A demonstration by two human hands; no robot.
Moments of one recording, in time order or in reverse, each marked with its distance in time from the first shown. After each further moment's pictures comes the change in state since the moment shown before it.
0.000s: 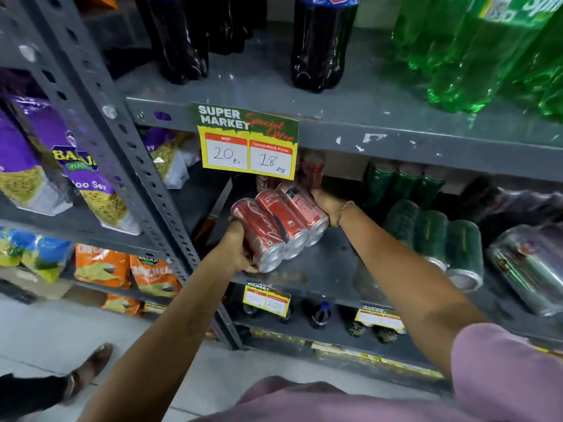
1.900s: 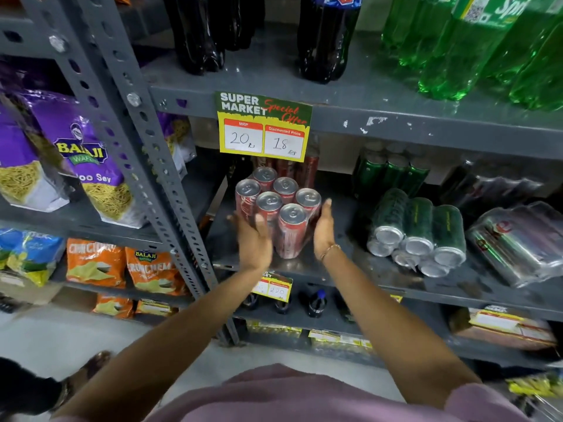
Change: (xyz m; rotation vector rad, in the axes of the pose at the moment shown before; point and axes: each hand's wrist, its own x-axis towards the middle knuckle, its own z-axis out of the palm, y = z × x) left_hand -0.002 -0.056 0.009 0.449 0.177 0.843; right_hand -0.053 0.073 0.062 0.384 0.450 -0.327
